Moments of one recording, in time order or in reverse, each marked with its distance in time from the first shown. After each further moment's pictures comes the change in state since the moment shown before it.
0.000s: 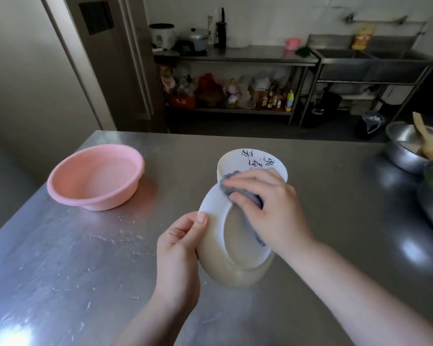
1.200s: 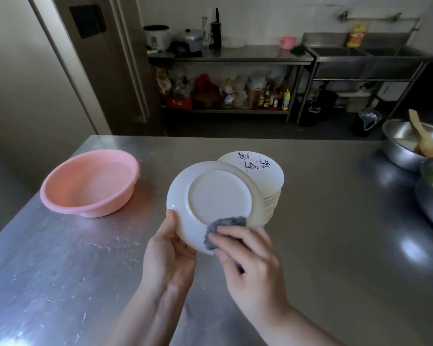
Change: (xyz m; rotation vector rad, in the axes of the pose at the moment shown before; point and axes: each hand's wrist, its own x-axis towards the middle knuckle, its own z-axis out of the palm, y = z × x) left_hand 0.037 0.006 -0.002 -0.526 0.195 -0.310; right_hand -0.073 0.007 0.048 -0.054 0.238 -0.126
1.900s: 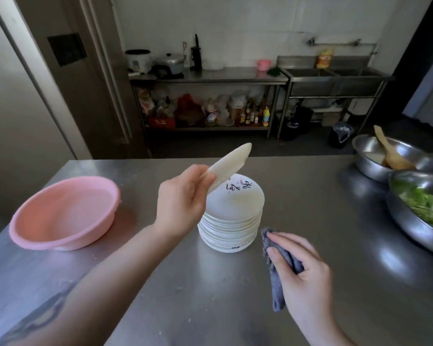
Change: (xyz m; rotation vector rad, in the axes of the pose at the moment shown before) left_hand 0.063 0.016 0.081 1.369 -0.439 1.310; right_hand 0.009 0.050 -0.065 0.161 0.169 0.518
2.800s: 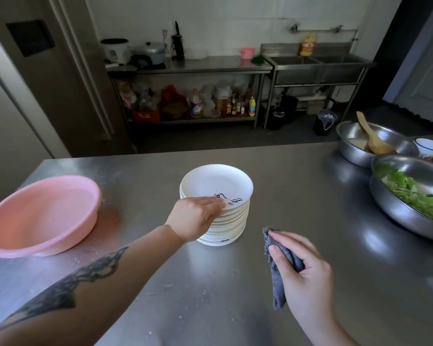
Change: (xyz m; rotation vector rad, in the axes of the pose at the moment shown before) left_hand -0.033 -0.065 0.076 0.176 -0.427 0.448; right_hand -0.008 0.014 -0.016 0.010 0.054 0.072
